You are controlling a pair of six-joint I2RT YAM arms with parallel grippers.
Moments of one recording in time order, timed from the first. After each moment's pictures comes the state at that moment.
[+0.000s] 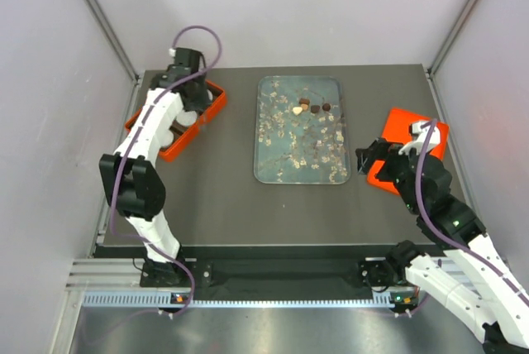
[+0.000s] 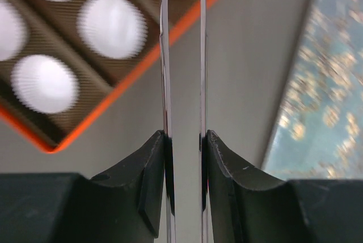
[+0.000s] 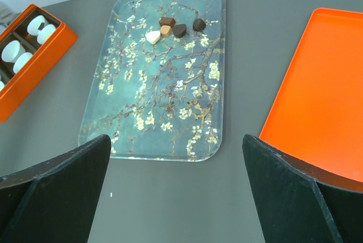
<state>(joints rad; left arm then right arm) -0.21 1.79 1.74 -0.82 -0.17 -0.36 0.56 0.56 0.80 -0.52 0.38 0.42</state>
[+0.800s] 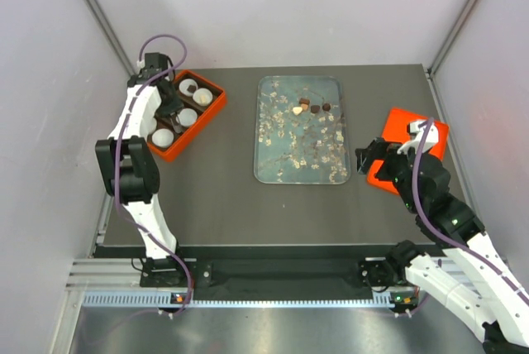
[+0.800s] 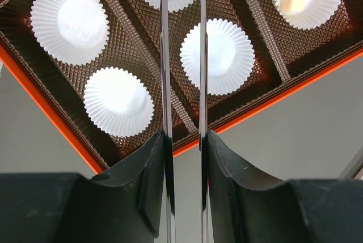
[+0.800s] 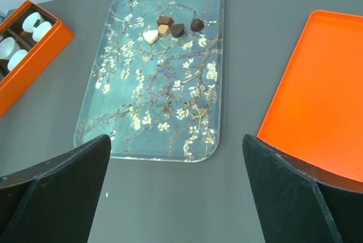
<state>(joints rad) 0.06 1.94 1.77 -0.80 -0.16 -0.36 0.56 0.57 0.80 -0.52 0.38 0.40</state>
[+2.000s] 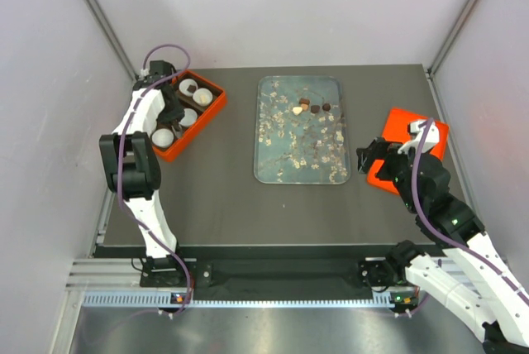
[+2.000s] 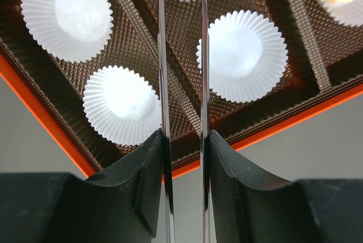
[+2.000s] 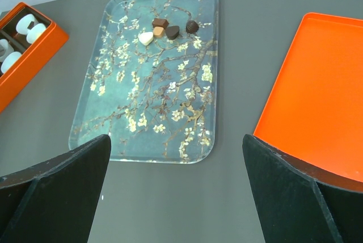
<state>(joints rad) 0.06 1.99 1.72 -0.76 -0.20 -0.36 0.56 0.57 0.80 -0.52 0.40 0.39</state>
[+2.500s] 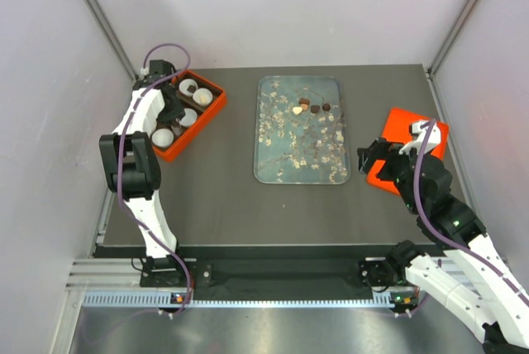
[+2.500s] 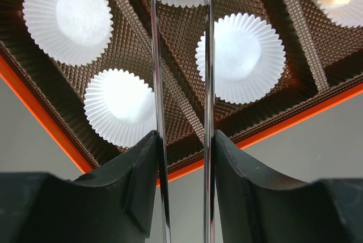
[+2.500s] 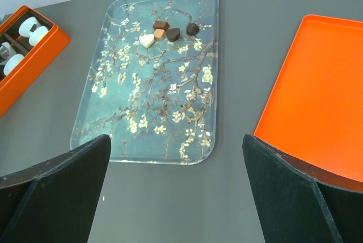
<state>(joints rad) 0.06 1.99 1.71 -0.76 -0.20 -0.35 0.56 0.56 0.80 -0.52 0.40 0.38</state>
